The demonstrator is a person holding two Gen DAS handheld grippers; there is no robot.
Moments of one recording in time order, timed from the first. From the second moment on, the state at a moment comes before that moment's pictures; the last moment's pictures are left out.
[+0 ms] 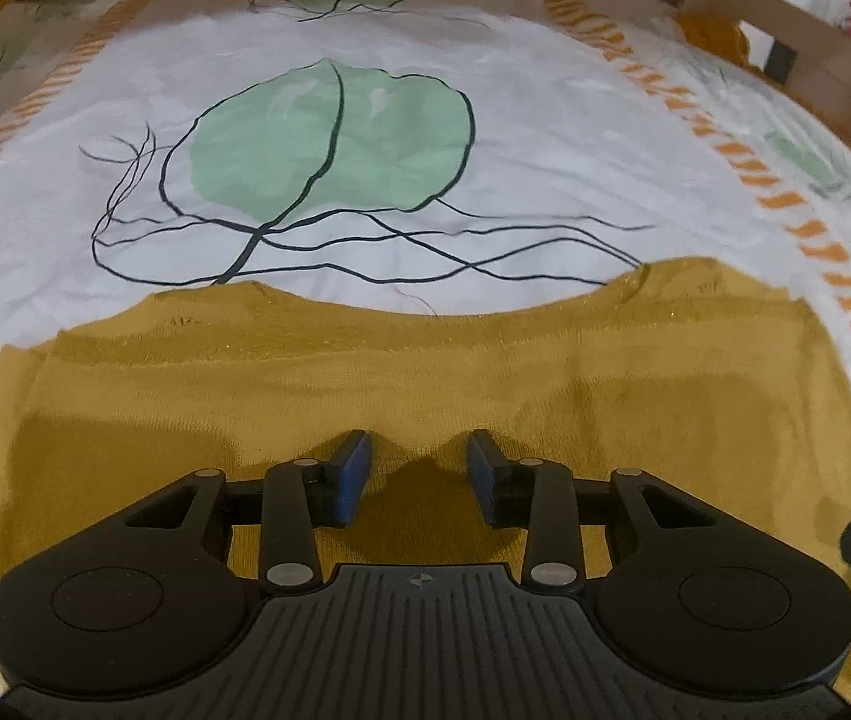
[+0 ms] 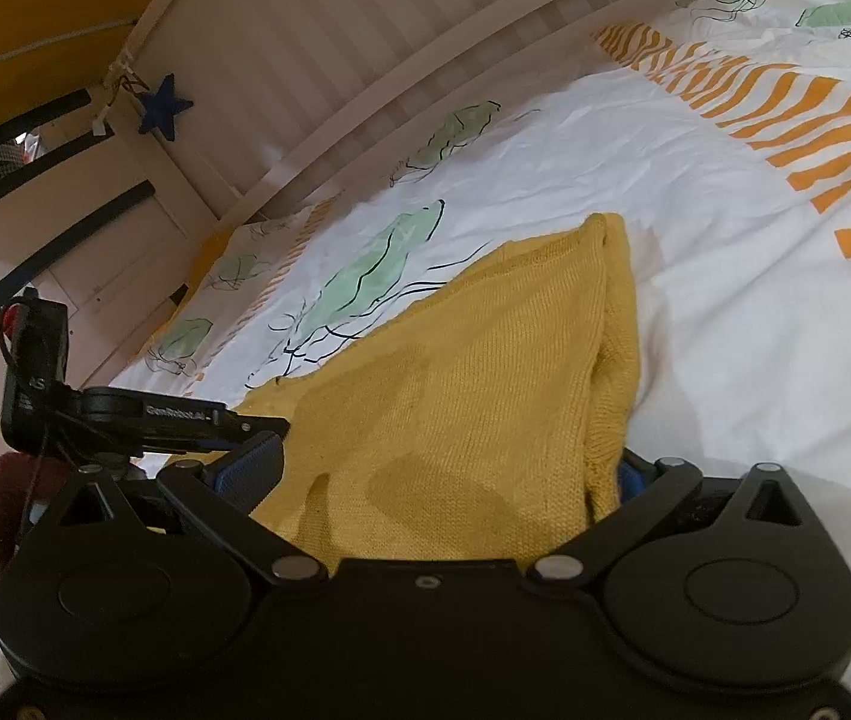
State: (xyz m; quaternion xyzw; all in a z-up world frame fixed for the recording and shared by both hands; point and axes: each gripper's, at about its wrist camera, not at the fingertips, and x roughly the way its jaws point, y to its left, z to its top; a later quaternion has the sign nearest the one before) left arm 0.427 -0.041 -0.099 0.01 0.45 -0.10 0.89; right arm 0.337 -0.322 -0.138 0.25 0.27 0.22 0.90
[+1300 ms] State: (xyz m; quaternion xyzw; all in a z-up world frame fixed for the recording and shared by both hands) left arm 0.344 0.112 -0.076 -0.07 0.42 -0.01 0.91; right arm 0.367 -0.317 -0.115 0.25 0.39 0.19 0.87
